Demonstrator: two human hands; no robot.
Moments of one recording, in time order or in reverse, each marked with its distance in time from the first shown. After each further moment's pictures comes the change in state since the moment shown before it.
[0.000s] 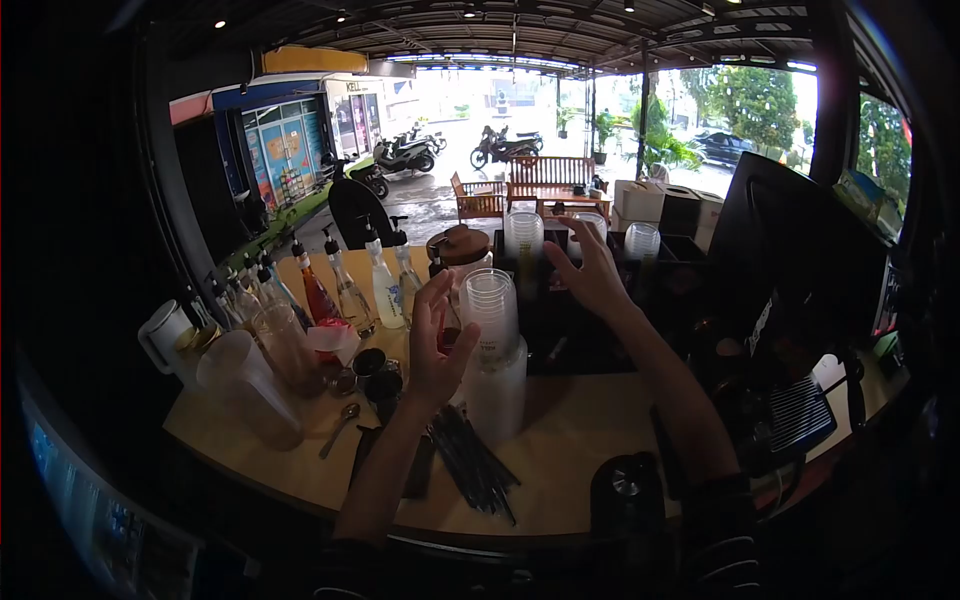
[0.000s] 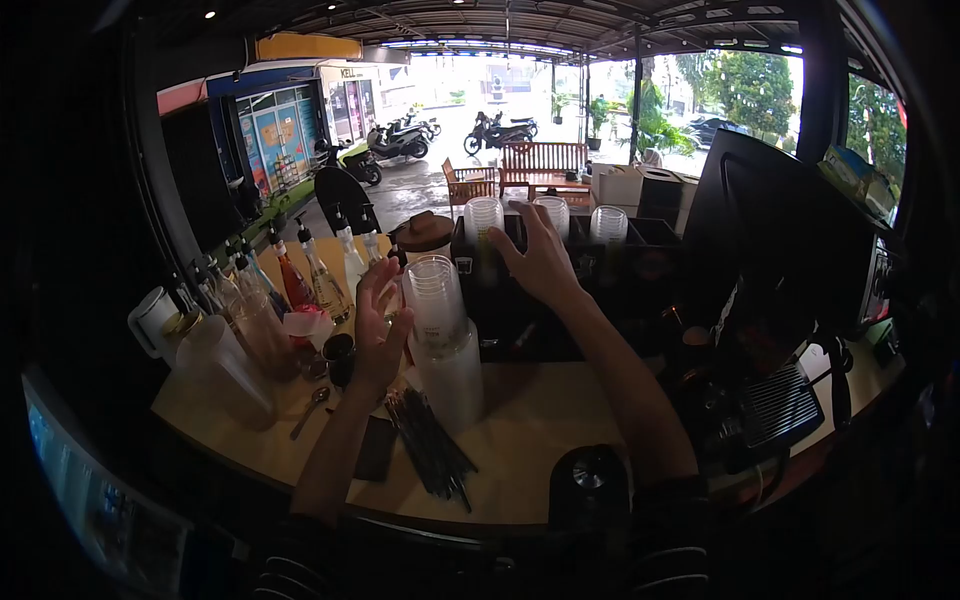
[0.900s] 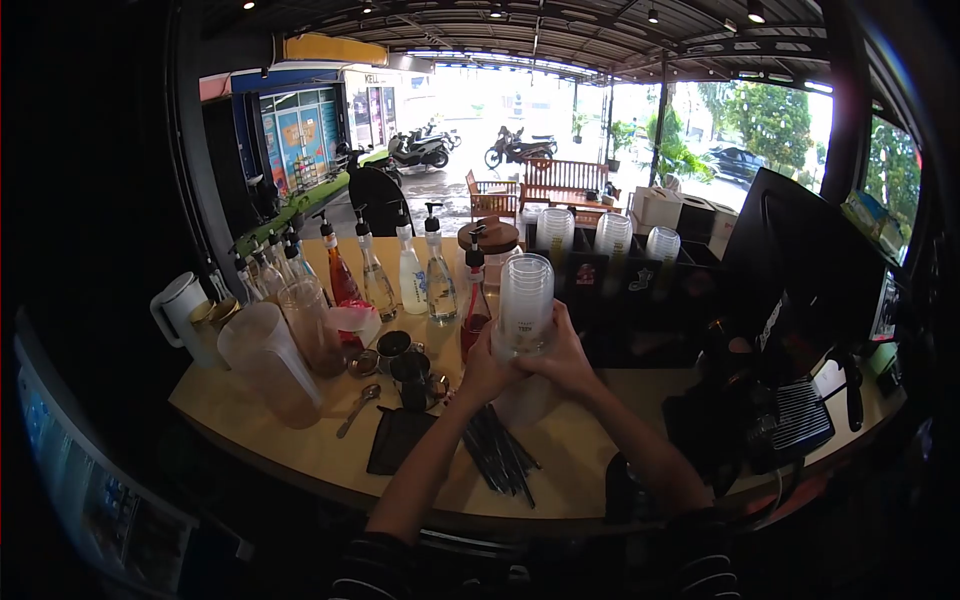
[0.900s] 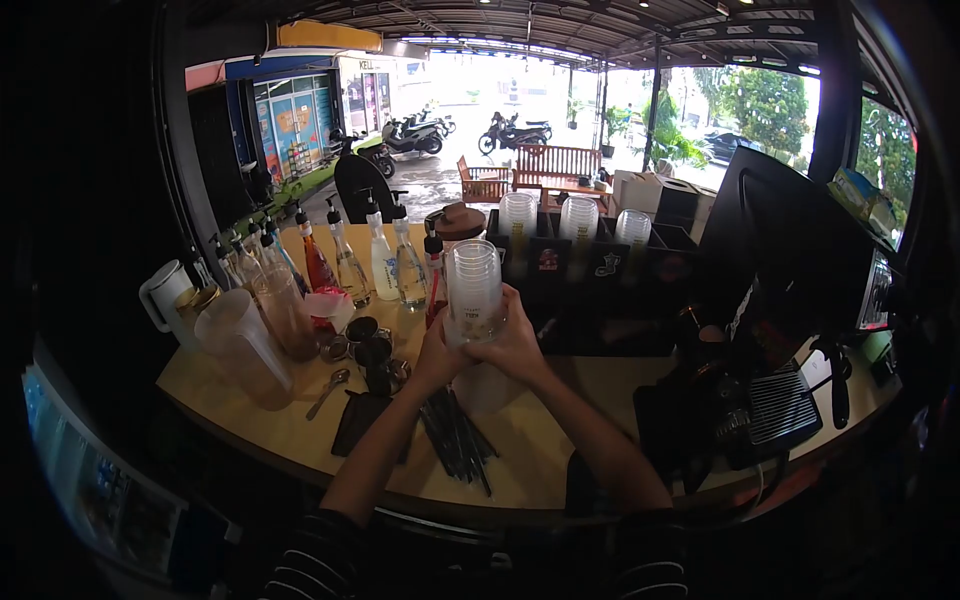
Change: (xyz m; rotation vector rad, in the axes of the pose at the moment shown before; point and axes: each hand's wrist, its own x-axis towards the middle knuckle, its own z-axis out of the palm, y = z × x) left_hand -0.057 -0.069 0.008 0.017 -0.078 -0.375; right_hand -0.103 -0.059 0.068 0.669 -0.238 0.309
